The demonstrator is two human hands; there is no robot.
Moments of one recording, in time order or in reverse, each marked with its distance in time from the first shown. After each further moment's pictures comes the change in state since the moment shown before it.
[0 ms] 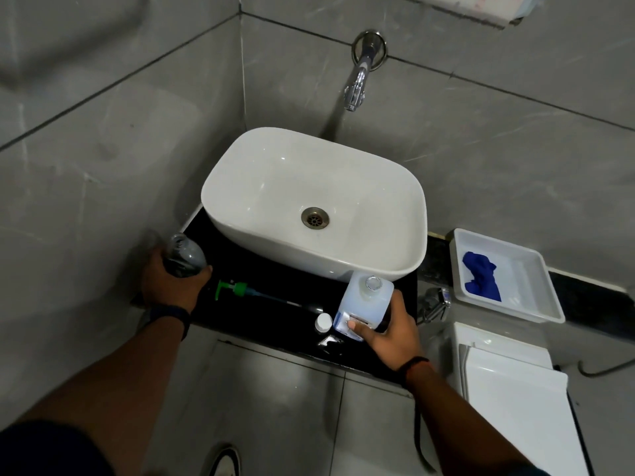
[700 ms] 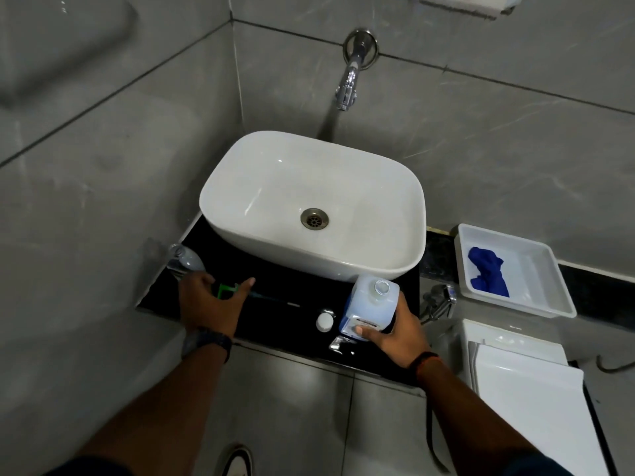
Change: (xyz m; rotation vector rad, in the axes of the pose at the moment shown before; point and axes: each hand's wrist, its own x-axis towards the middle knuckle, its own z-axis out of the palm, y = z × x) left_hand -0.070 0.021 0.018 0.057 0.032 0.174; right_hand 0.007 0.020 -0.011 0.017 -0.126 0.035
